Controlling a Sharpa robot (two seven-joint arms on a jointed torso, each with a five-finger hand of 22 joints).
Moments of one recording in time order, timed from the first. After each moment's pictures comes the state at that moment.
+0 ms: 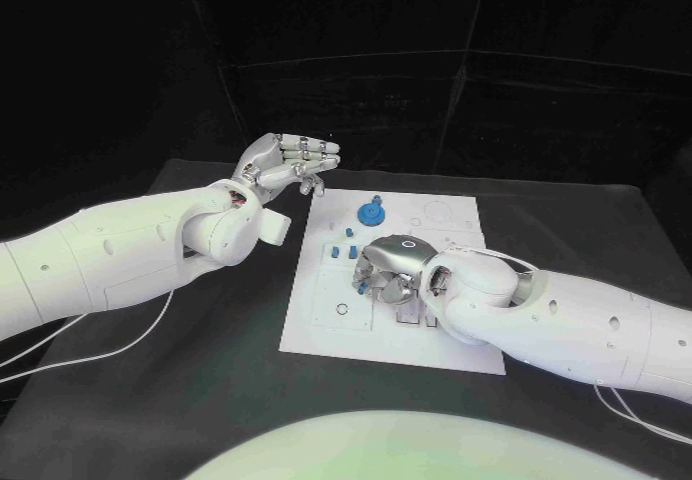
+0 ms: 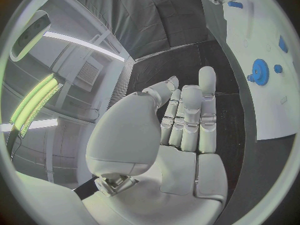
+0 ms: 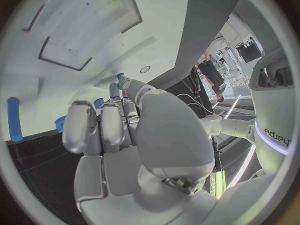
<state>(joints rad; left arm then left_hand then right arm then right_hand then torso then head) 1.18 -0.81 -0.06 1.41 -0.12 -0.25 0.48 1.38 -0.10 0.45 -0.05 0.07 0.99 0.19 0.12 0.08 1.04 0.12 0.19 0.07 1.27 0.03 1.08 0.59 0.17 1.19 0.12 0.67 0.75 1.02 -0.61 -0.03 1.58 -1.69 -0.18 -0.19 1.48 -0.10 0.48 -0.03 0.15 1.14 0.14 0.12 0.09 1.16 0.08 0.22 0.16 1.47 -0.01 1.29 1.16 0.09 1.40 0.08 1.37 1.21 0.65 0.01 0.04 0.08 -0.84</state>
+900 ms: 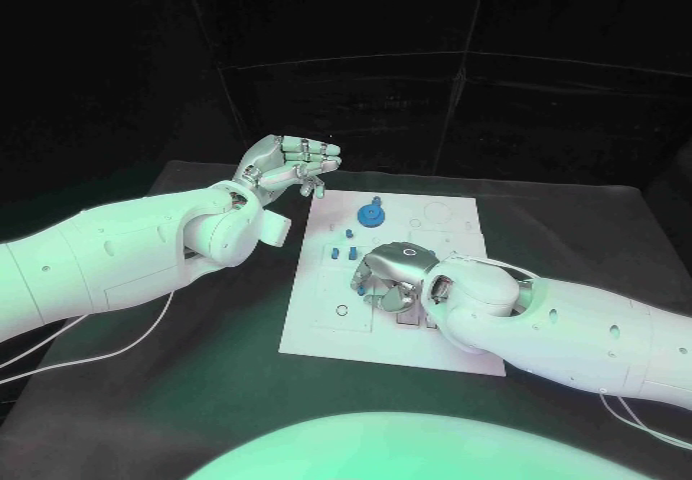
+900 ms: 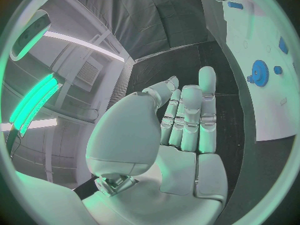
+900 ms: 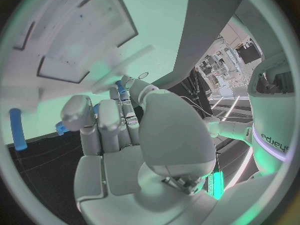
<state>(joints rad) 1.18 -0.81 -0.06 1.41 -0.12 -0.24 0.48 1.38 -0.10 0.45 -0.05 0.07 0.99 0.19 0.12 0.08 1.03 0.12 0.19 0.07 1.26 0.03 1.08 0.59 0.17 1.19 0.12 0.67 0.75 1.02 -0.62 -0.06 1.59 -1.70 -0.22 -0.18 1.39 -0.14 0.46 -0.03 0.15 1.01 0.18 0.07 0.07 1.00 0.12 0.13 0.10 1.46 0.02 1.18 1.02 0.09 1.31 0.12 1.26 1.03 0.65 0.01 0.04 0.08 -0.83</state>
